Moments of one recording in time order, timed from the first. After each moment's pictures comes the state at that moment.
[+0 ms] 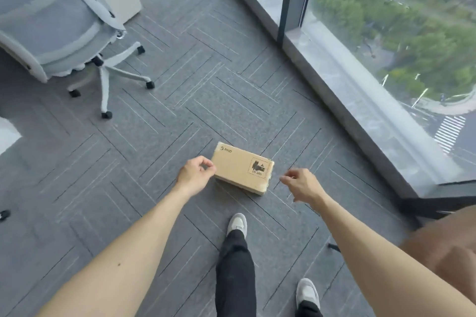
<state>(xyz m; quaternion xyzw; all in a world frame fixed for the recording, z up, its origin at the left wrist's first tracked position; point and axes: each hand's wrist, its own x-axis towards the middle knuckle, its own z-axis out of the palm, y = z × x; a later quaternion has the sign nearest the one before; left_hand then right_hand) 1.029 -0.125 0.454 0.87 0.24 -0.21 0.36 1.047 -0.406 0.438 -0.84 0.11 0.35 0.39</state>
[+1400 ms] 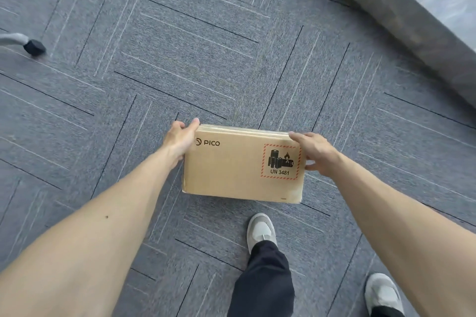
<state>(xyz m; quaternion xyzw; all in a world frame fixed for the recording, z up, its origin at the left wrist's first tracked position) 1.246 -0.063 0.031 0.80 0.33 -0.37 0.34 1.176 -0.359 0.031 -0.63 0.45 0.38 0.51</state>
